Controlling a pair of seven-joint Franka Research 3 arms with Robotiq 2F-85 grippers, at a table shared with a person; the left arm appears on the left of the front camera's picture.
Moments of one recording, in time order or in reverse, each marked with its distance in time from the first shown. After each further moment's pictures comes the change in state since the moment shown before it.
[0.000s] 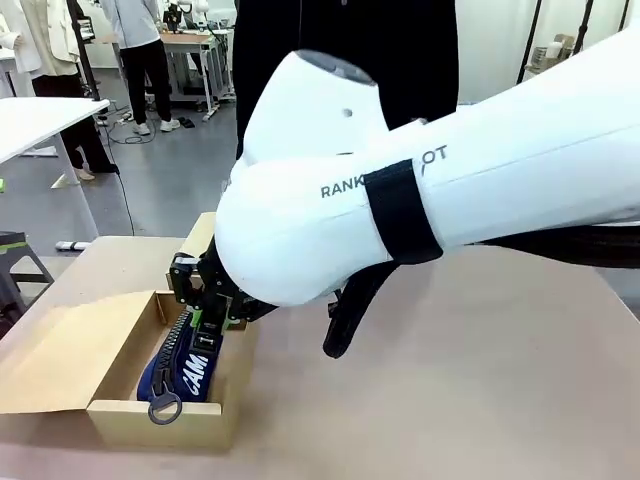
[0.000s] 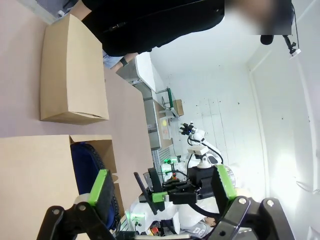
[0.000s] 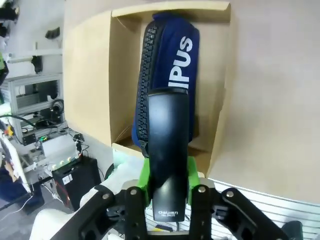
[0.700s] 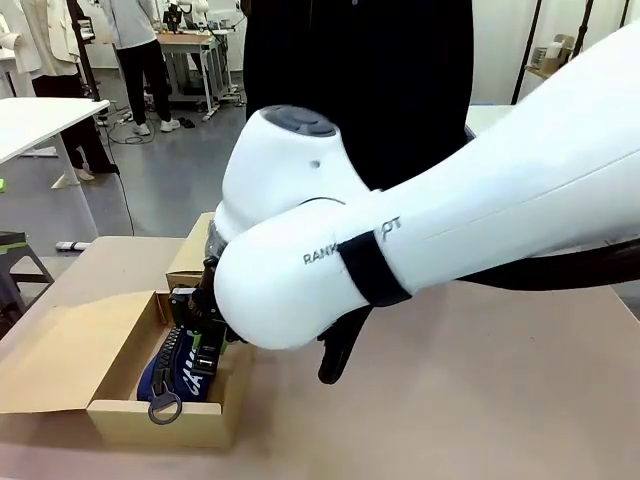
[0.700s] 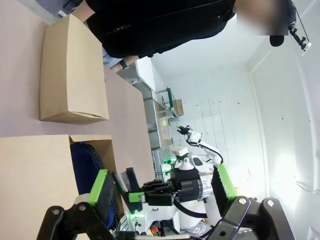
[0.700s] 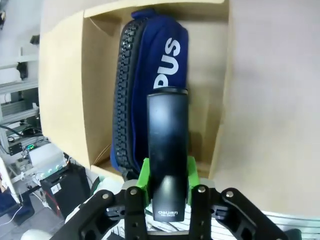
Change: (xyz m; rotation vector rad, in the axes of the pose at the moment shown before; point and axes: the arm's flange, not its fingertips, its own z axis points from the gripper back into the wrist) left arm 0.000 0.000 0.000 0.000 0.000 0.000; right arm 0.004 0.000 -0.059 -0.078 -0.010 -0.007
